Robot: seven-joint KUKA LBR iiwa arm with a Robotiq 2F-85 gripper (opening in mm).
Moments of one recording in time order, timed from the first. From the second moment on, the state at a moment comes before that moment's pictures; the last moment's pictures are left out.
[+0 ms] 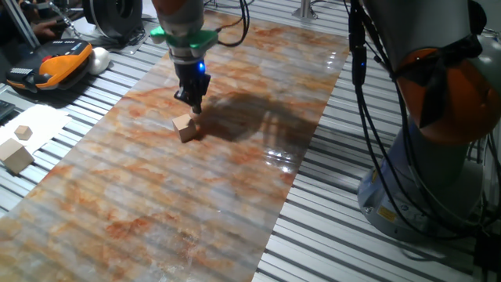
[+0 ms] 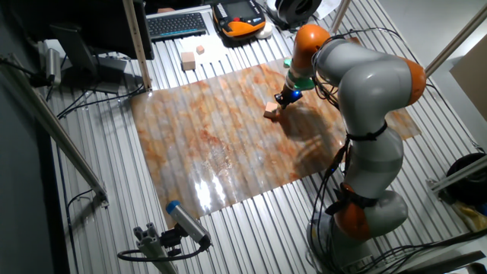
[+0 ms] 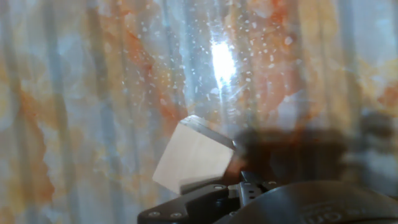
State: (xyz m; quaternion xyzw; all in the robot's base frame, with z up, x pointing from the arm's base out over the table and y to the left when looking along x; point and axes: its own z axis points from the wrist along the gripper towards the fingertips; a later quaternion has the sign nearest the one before) arm 0.572 -0.006 0.062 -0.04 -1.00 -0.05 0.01
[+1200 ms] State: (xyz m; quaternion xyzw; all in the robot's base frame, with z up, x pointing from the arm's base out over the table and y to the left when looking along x) arm 0.574 0.009 0.056 -0.11 -0.99 -0.09 0.01
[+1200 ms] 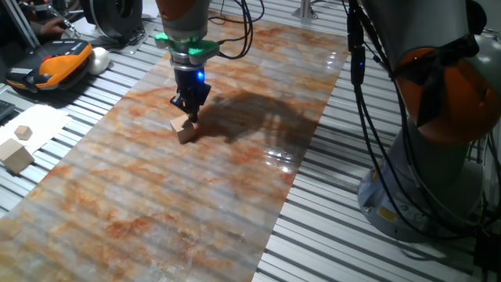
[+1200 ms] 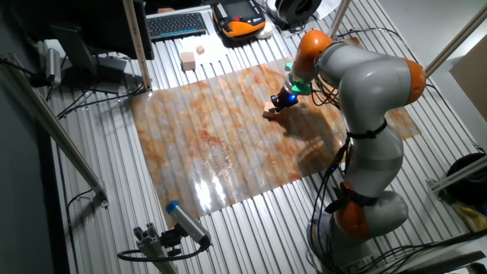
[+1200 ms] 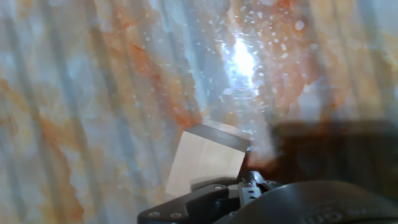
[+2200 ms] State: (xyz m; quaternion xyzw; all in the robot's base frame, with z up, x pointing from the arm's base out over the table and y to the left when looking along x) arm 0.579 -0.010 0.123 -0.05 -1.00 -0.03 0.00
